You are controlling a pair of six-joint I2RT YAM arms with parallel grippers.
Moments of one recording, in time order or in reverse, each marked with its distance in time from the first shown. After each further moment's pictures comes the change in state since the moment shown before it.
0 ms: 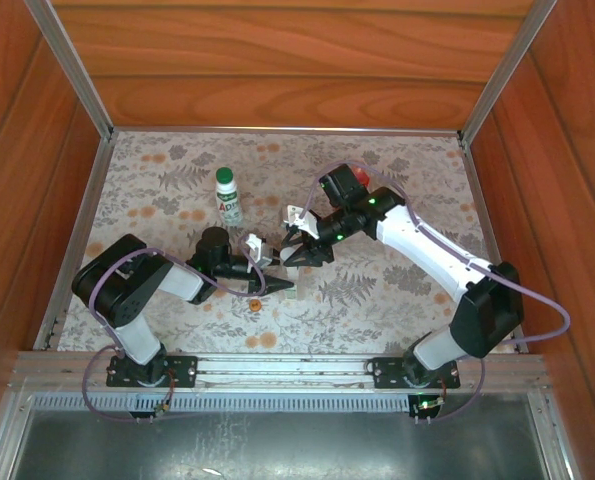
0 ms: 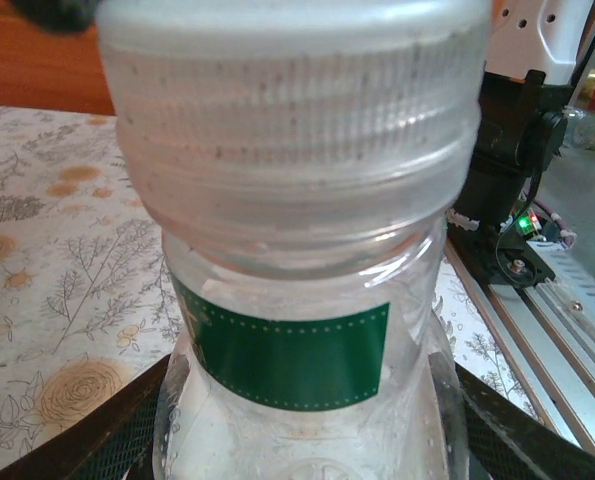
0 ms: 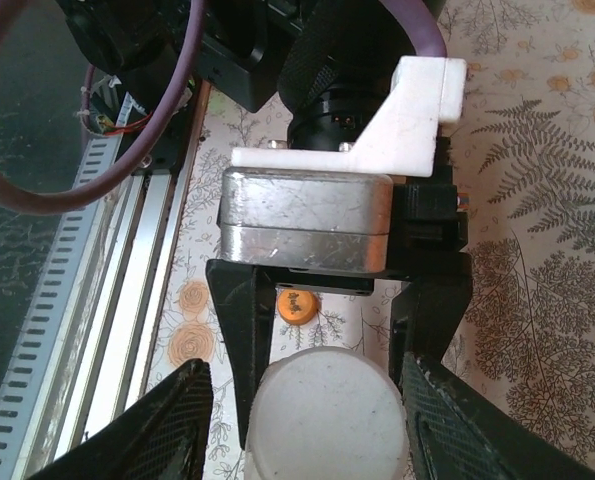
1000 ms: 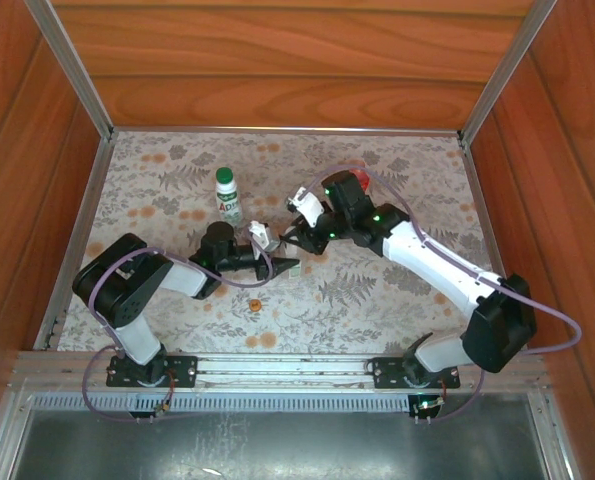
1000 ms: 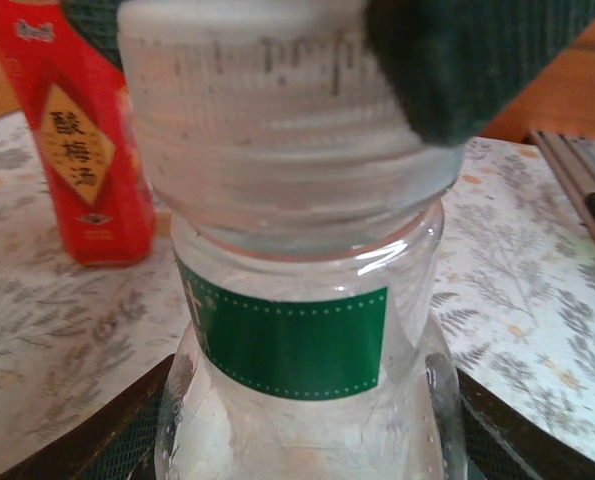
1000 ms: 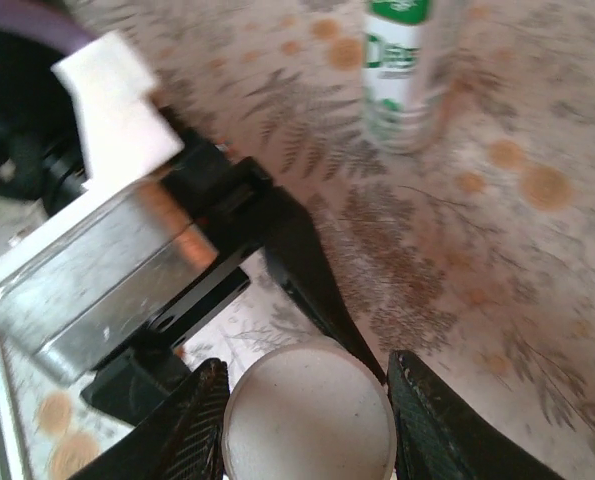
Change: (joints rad) left arm -0.017 -0.001 0.069 -0.053 -0.339 -0.026; right arm 0.043 -0.109 -0.150 0.338 0.479 0.606
